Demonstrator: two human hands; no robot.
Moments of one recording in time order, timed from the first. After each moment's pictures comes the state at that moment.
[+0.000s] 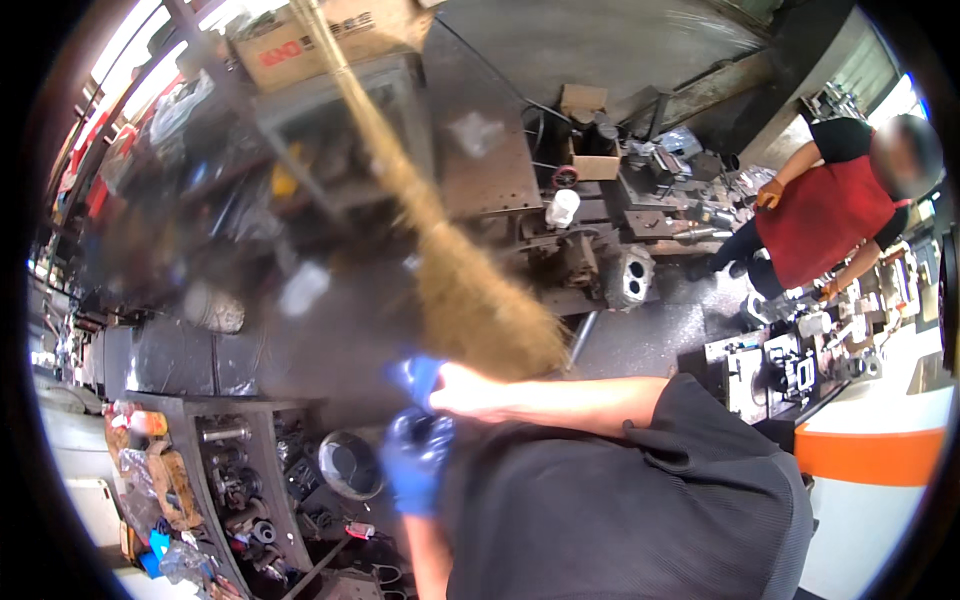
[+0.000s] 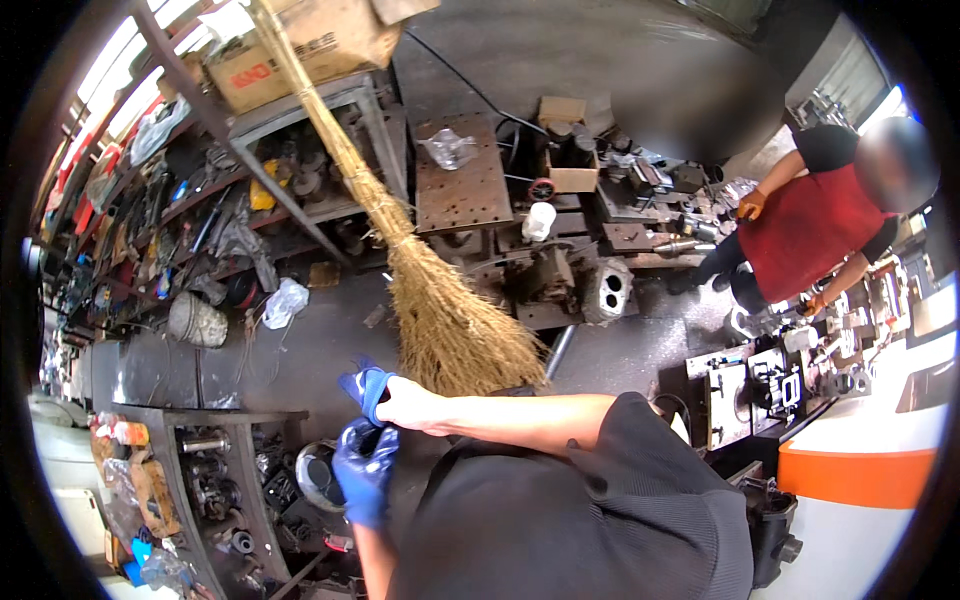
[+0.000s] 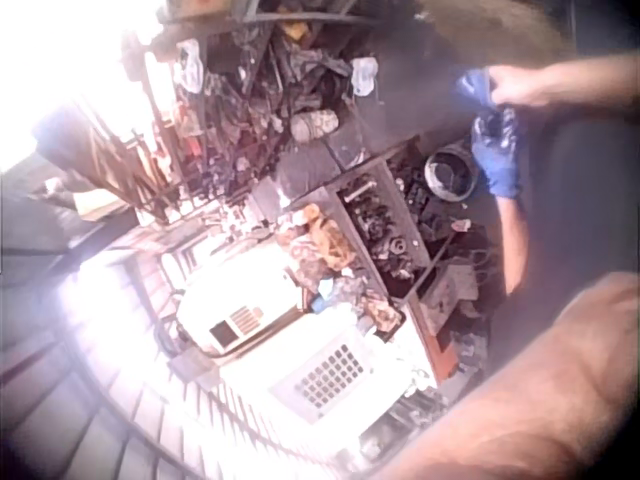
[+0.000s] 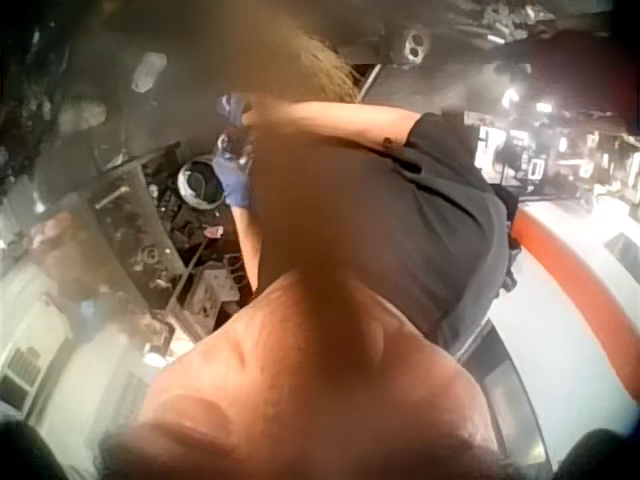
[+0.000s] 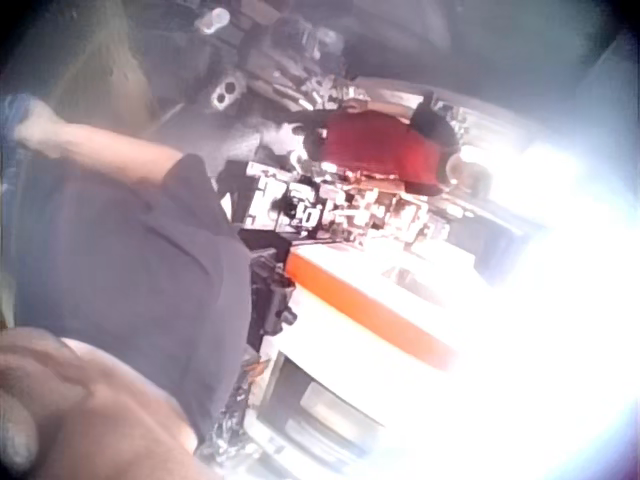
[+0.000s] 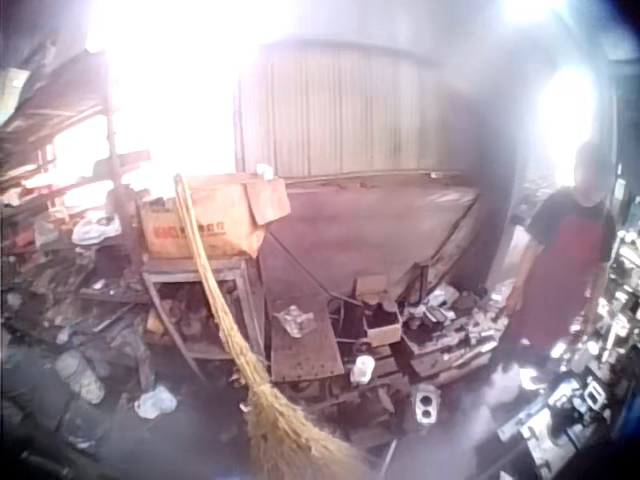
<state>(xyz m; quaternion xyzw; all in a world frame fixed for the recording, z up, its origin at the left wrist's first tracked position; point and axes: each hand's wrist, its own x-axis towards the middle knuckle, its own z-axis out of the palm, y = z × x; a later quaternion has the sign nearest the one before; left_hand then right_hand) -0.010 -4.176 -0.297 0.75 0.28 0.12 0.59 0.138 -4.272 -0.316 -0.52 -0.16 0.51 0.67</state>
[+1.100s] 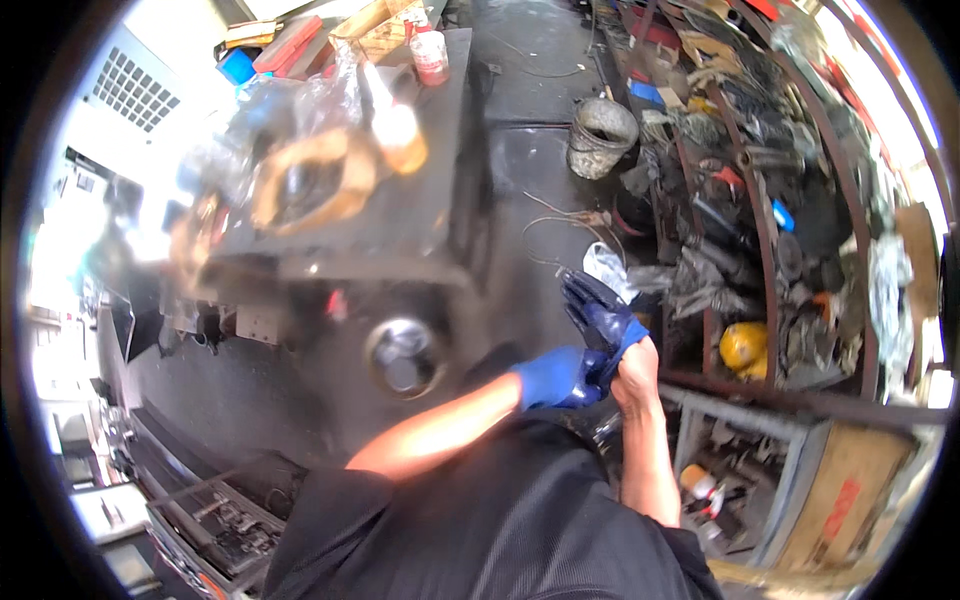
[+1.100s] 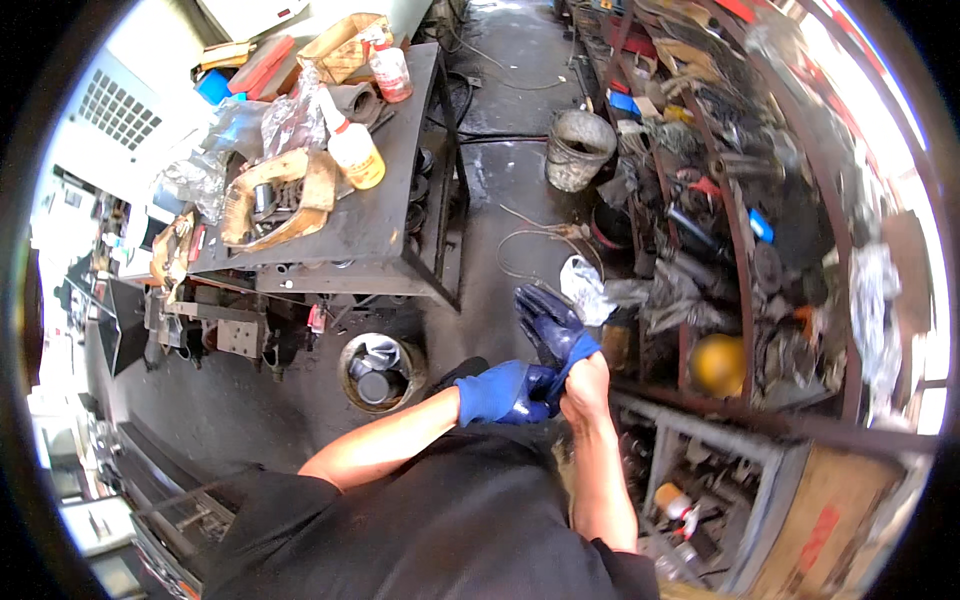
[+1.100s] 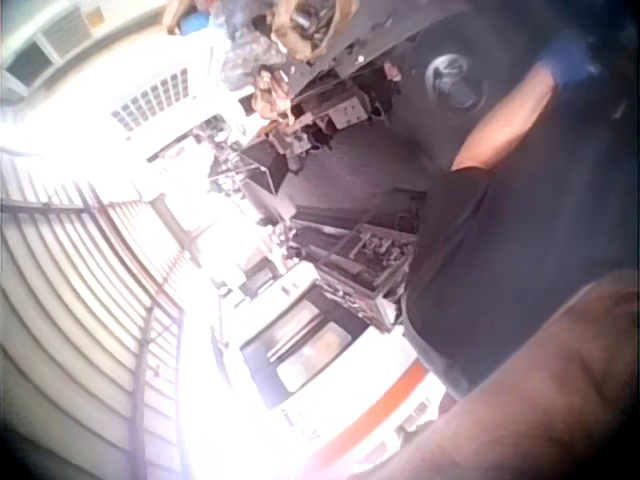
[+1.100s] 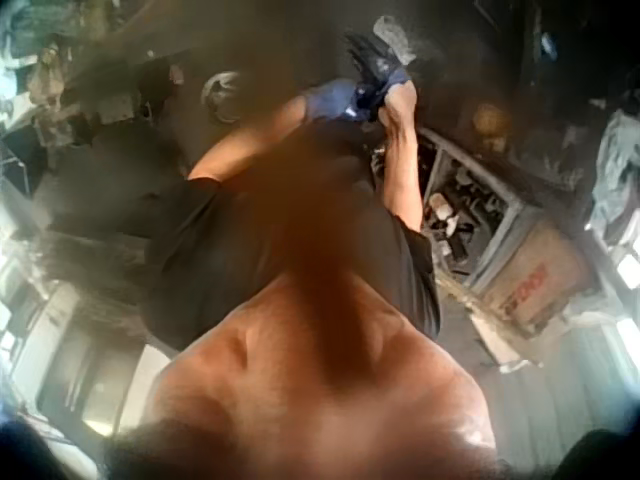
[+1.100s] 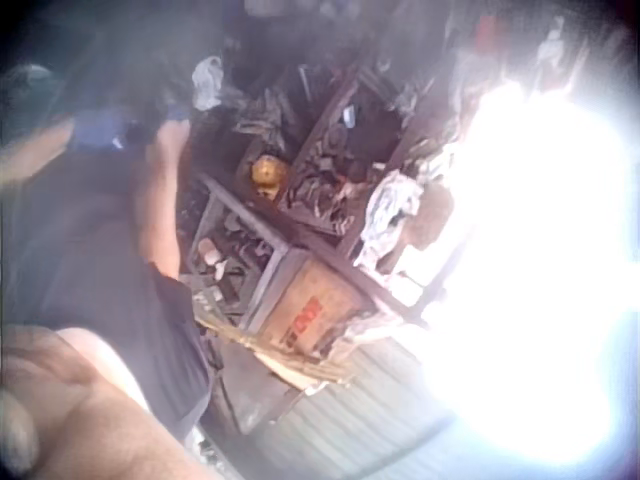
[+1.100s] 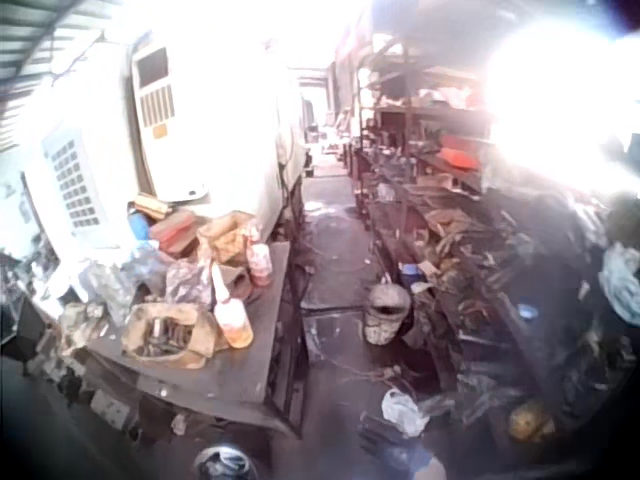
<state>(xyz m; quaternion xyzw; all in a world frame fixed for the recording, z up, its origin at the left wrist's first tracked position) 0.125 -3.624 -0.354 0.71 0.37 0.19 0.56 0.271 -3.603 -0.302 -0.40 -0.24 0.74 0.49</state>
